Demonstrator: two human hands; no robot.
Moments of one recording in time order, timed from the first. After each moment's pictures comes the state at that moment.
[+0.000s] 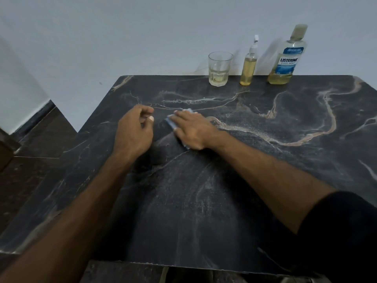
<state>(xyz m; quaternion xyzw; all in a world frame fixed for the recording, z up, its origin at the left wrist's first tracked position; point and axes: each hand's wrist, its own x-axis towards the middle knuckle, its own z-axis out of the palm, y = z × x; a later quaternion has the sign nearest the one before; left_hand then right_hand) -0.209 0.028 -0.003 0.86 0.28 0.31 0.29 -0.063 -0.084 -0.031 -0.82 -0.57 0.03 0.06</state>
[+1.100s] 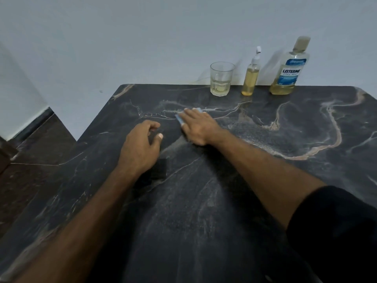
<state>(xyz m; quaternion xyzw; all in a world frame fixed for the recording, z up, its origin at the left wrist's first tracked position) -0.202 0.030 -0.017 0.89 0.26 0.25 0.28 -0.018 -0.063 -0.032 -0.86 -0.51 0.05 0.06</state>
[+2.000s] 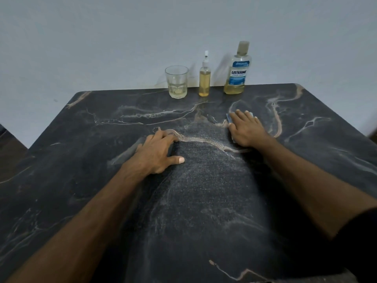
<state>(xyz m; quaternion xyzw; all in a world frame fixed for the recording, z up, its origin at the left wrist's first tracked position) -0.124 -0.057 -0.013 0.98 0.11 -0.06 0.14 0.069 -0.276 -0.037 -0.96 -0.27 0.03 0.08</state>
